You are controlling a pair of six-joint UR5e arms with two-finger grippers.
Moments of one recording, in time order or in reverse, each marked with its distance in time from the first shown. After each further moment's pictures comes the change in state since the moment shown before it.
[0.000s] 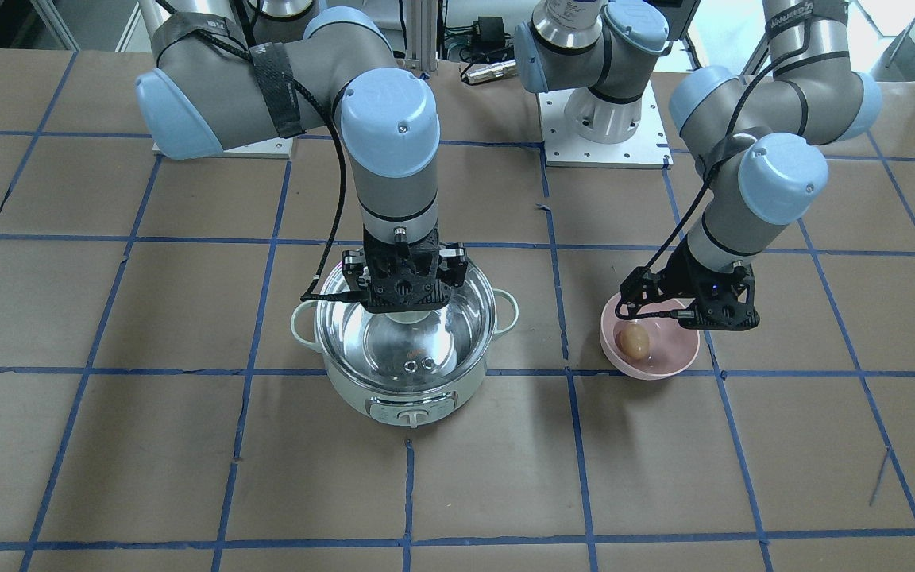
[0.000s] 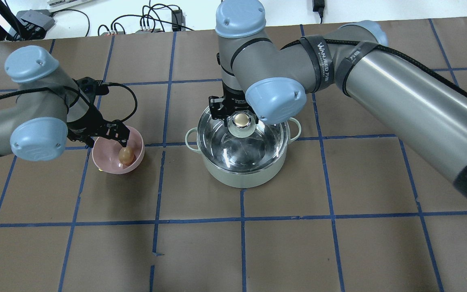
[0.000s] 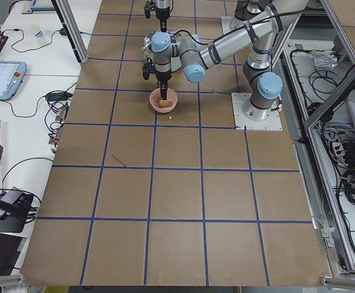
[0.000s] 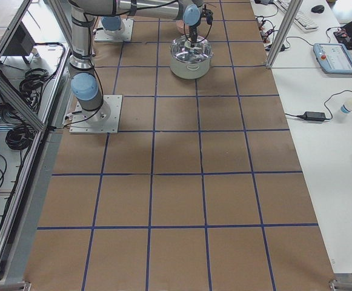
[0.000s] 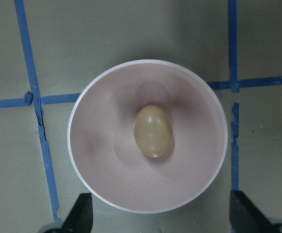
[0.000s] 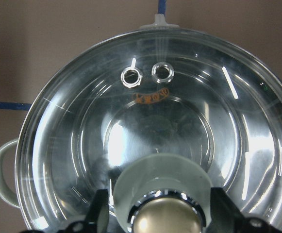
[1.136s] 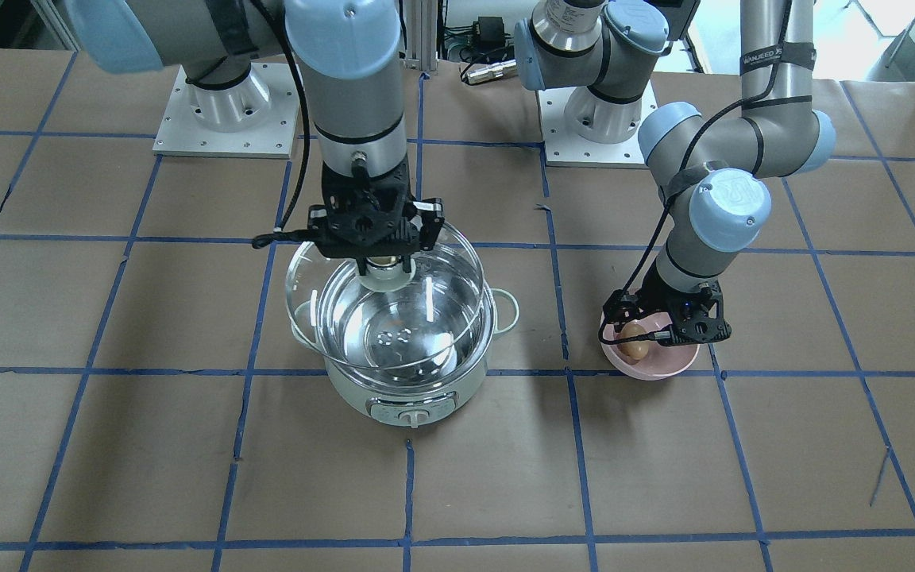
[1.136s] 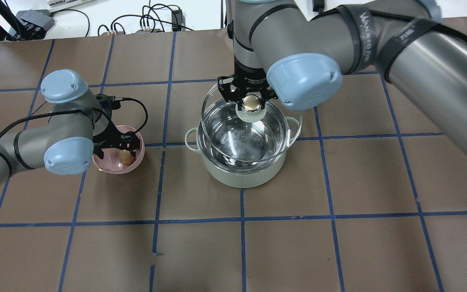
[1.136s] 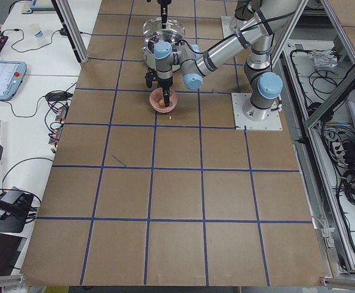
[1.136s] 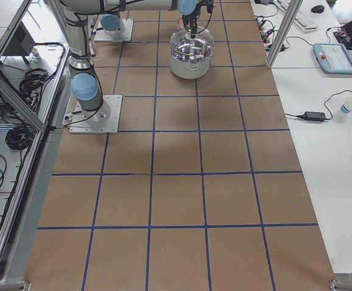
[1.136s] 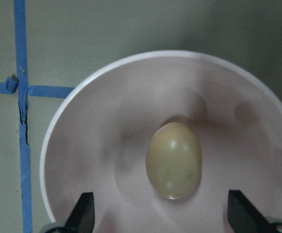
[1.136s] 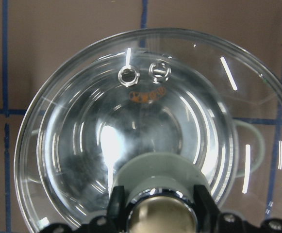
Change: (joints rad) left arm -0.039 -0.062 -0.068 0.124 0.061 -0.137; right arm -0.072 -0.151 -0.035 0.126 -0.008 -0.017
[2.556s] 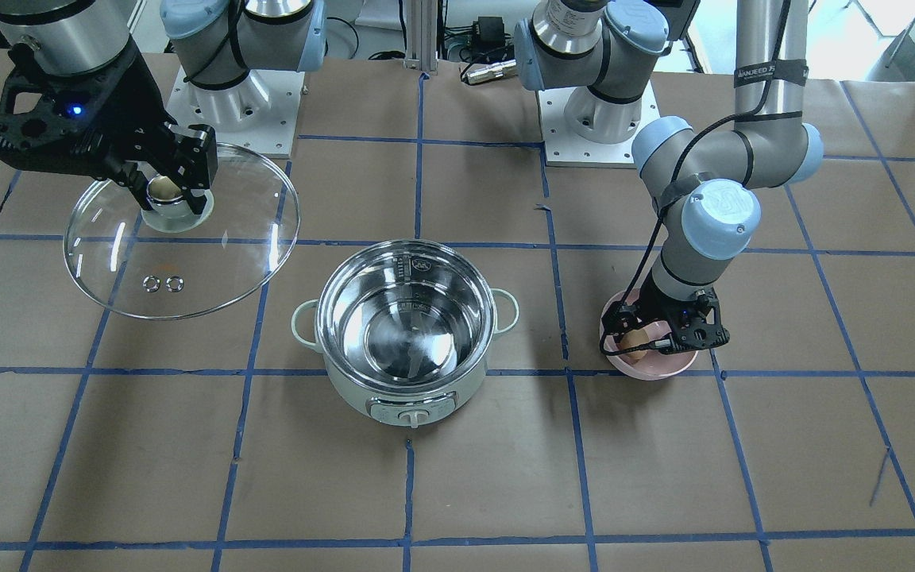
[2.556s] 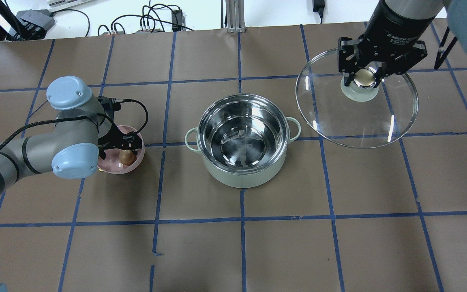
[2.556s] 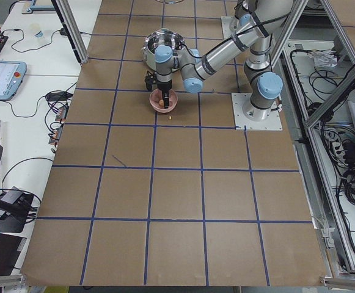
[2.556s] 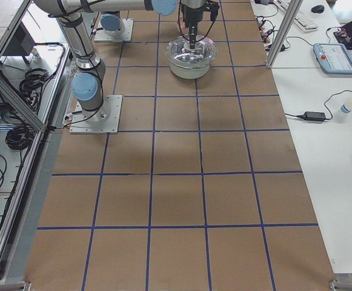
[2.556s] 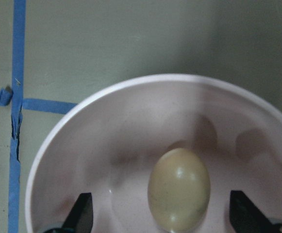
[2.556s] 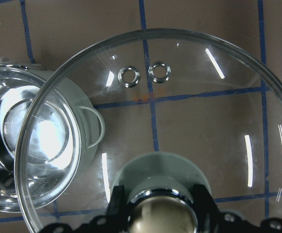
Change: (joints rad) left arm 0.004 -0.037 -0.030 0.099 0.003 -0.051; right arm -0.332 -0.196 0.022 0.211 -0.006 -0.219
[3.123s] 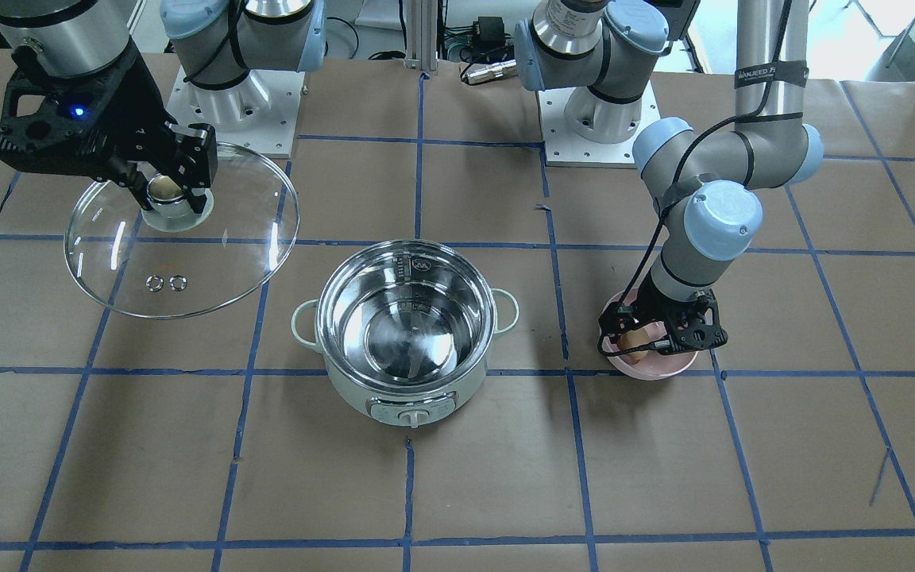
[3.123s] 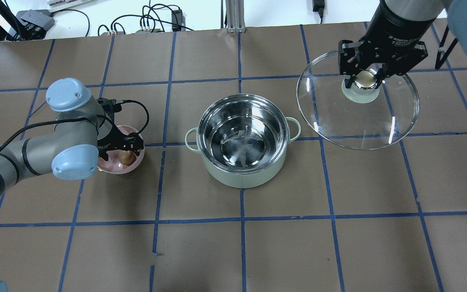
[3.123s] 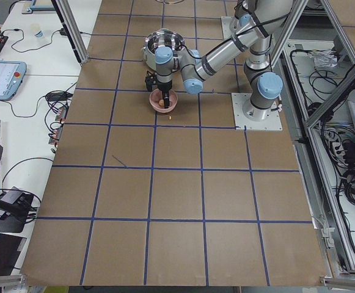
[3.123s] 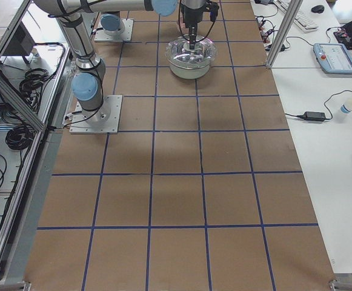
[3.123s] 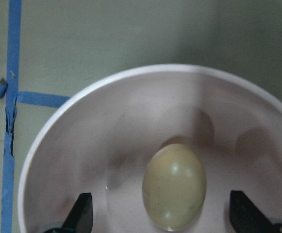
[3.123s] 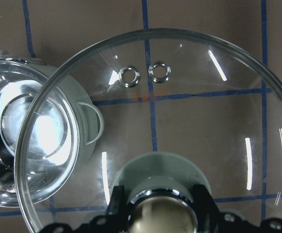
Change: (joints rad) left arm 0.004 -0.005 -0.002 0.003 -0.032 -0.006; right arm -0.001 0.000 0.004 0.009 -0.001 -0.030
